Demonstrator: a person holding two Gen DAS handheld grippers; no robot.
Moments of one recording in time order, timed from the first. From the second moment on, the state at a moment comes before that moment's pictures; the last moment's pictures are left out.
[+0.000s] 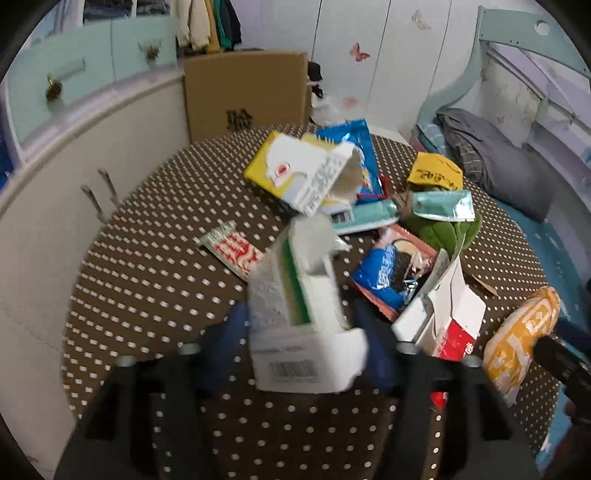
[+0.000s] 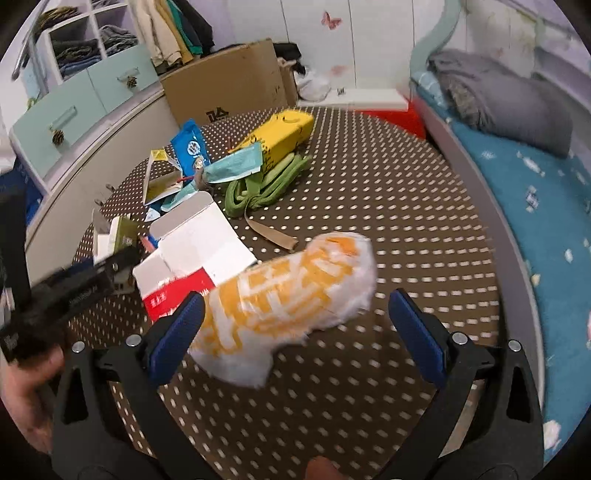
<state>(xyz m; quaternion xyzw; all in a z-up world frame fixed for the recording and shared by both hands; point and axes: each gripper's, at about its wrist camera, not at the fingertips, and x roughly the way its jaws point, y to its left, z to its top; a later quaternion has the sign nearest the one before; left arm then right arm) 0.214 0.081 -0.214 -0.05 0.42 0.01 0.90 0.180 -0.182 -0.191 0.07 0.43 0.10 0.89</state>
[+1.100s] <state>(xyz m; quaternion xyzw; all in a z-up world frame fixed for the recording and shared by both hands) 0.217 -0.112 -0.094 0.00 0.32 -0.18 0.93 0.216 -0.435 -0.159 0.21 0.35 0.01 0.91</state>
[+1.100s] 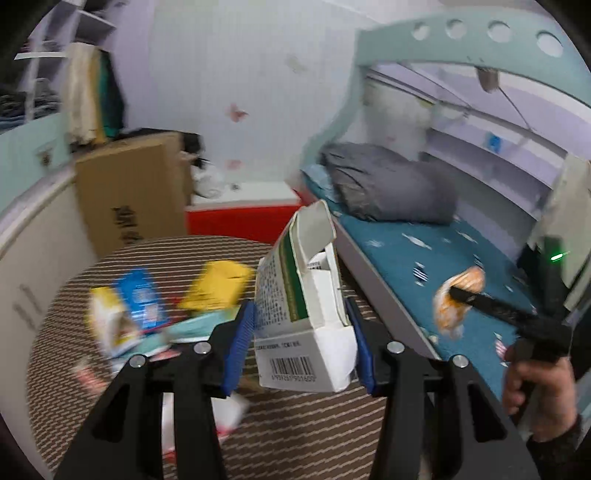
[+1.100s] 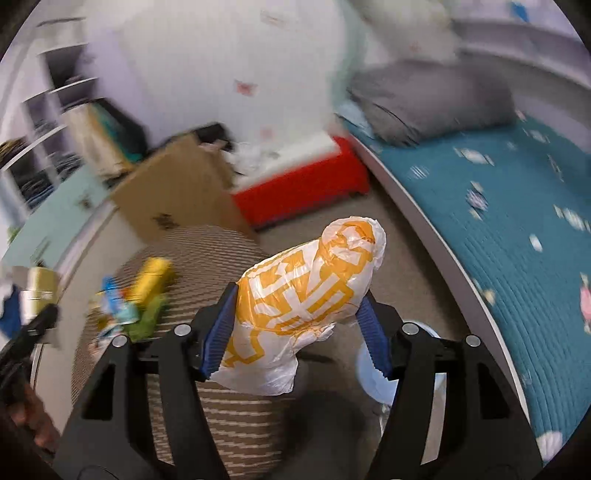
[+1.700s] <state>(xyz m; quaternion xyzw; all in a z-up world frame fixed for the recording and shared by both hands) 0.332 -0.338 -0.216 0.11 0.47 -0.31 0.82 0.306 -0.557 -0.418 0.36 0.54 -0.07 0.76</state>
